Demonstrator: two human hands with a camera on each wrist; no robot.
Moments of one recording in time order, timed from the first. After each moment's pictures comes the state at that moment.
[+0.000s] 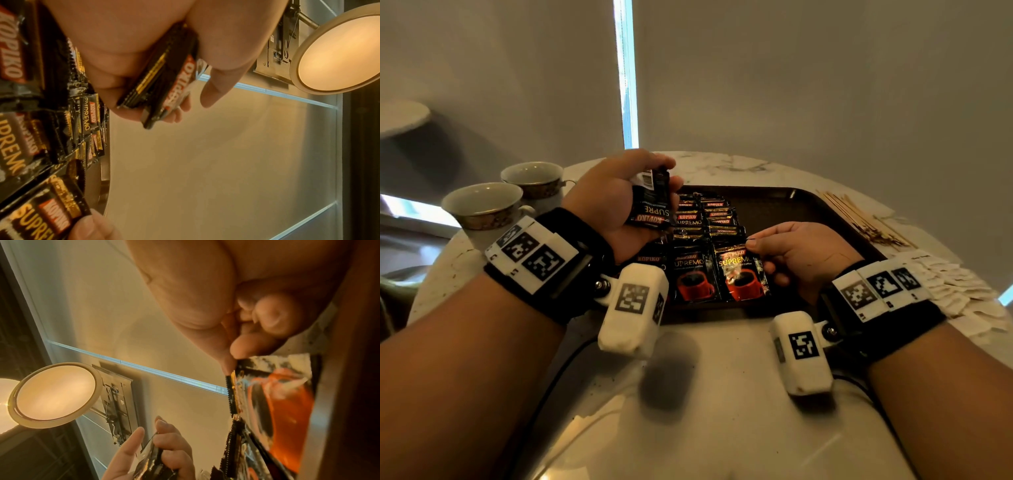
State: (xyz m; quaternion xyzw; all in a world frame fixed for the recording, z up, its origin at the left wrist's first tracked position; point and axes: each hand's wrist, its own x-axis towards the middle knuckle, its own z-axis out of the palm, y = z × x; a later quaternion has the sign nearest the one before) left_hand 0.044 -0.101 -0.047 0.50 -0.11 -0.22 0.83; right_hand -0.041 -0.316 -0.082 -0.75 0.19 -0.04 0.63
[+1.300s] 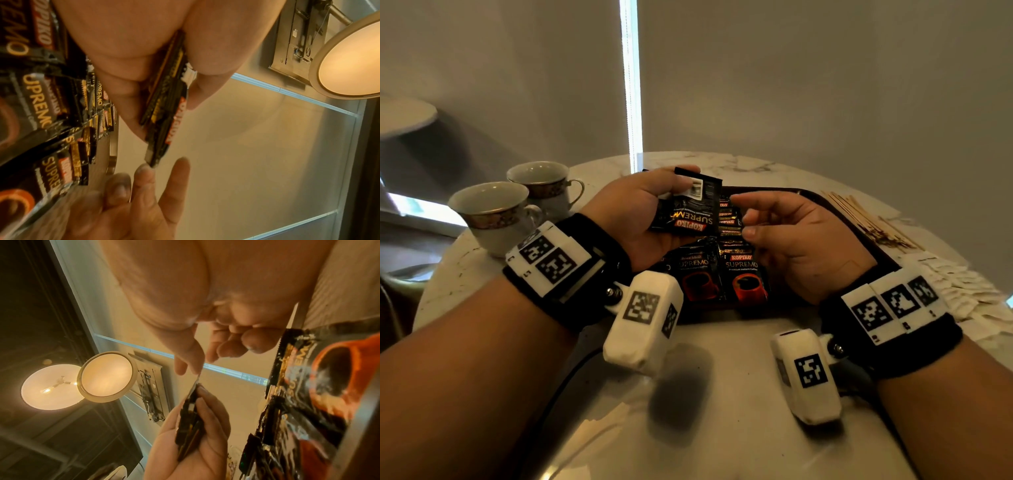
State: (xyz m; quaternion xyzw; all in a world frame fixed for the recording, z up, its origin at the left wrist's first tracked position) left_hand 0.040 -0.112 -0.056 0.51 -0.11 -0.25 0.82; right_hand -0.046 -0.298 -0.076 -0.70 -0.07 -0.11 0.71
